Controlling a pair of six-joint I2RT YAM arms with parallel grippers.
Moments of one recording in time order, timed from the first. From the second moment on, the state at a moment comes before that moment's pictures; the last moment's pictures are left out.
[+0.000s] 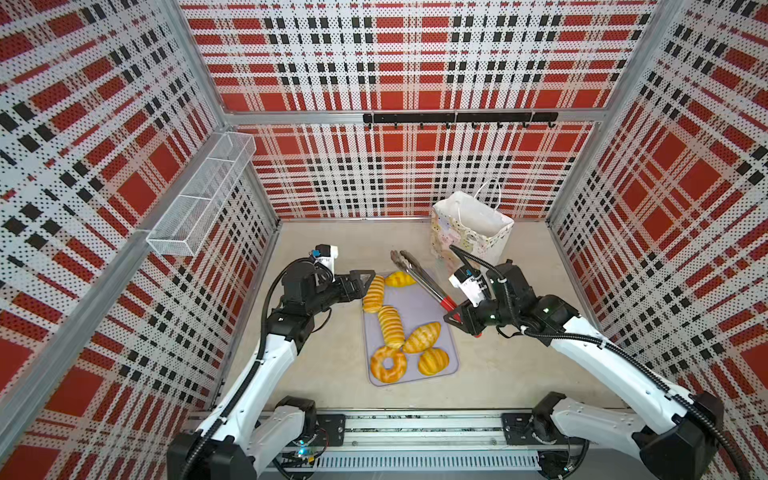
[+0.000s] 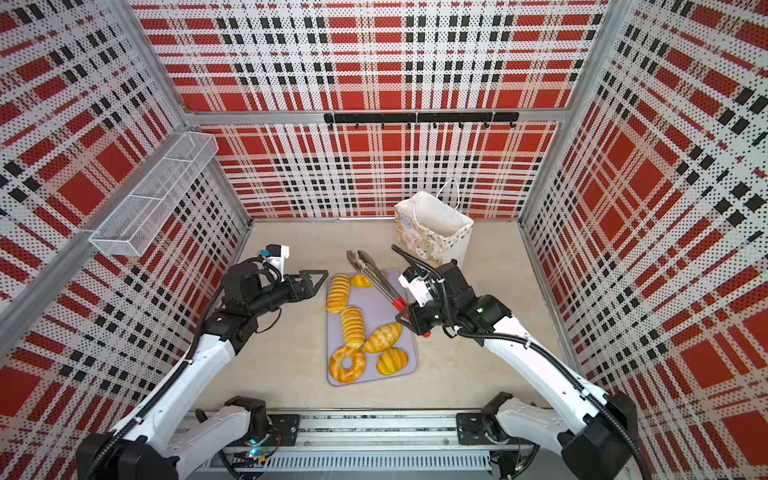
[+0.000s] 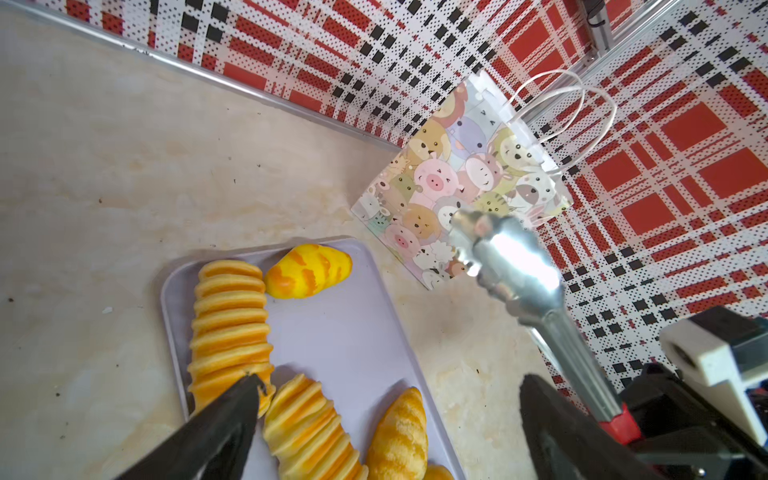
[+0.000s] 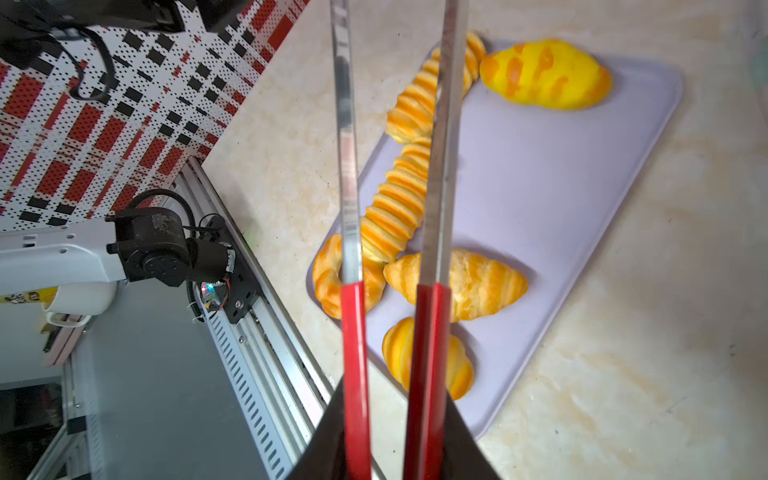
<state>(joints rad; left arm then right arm) -0.17 1.00 0.72 -0.11 0.51 -0.54 0.62 1.11 0.95 -0.66 -0.45 0.19</state>
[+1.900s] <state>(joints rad) -0.22 0.96 0.60 -0.20 0.34 -0.50 0.89 1.24 0.85 -0.57 0.55 -0.44</state>
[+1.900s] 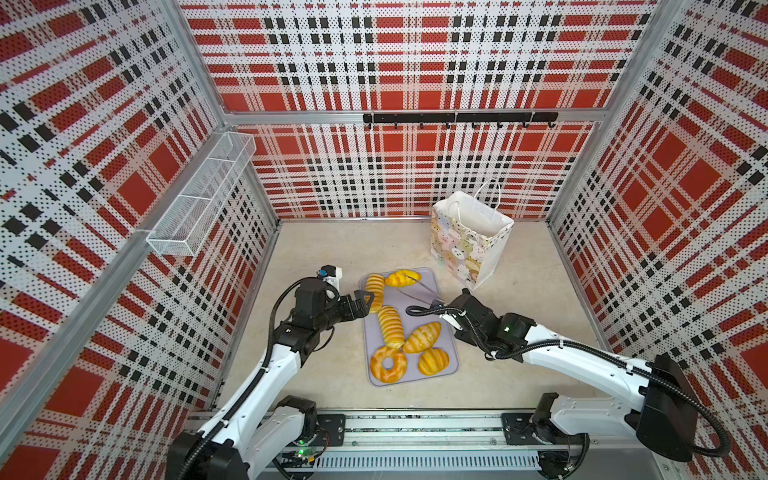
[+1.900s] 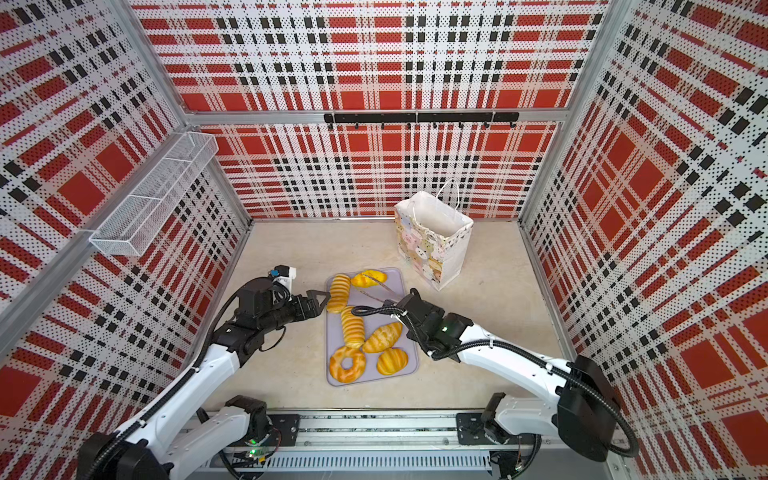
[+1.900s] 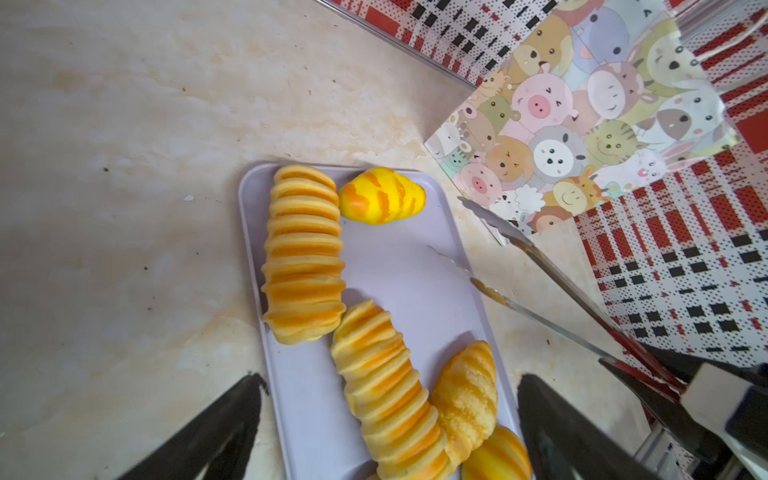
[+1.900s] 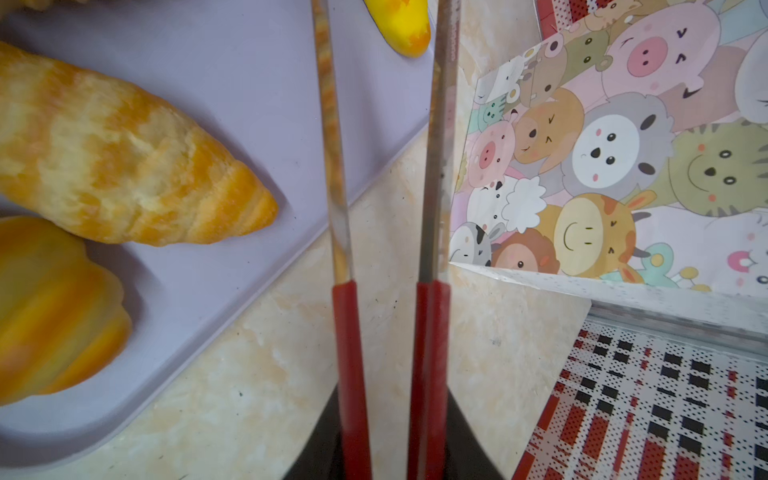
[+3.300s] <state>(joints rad) -0.11 1.05 0.59 -0.15 0.55 -0.49 0.90 1.55 1.03 -0.57 0.86 -0.75</state>
